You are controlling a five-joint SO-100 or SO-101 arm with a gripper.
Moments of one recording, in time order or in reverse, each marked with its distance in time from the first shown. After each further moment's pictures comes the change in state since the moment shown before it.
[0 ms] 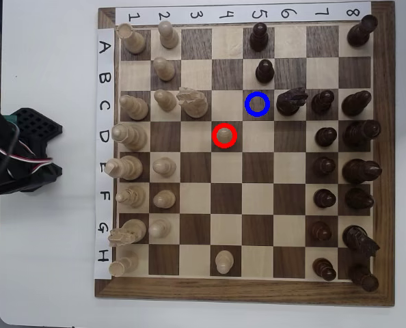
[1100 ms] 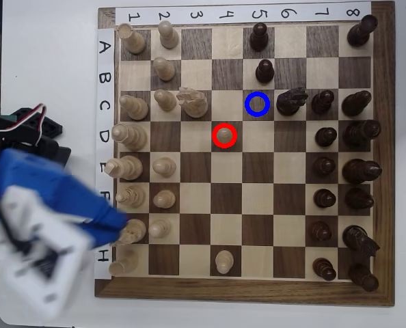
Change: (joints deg) arm -50.0 -24.2 -23.8 14.5 44.7
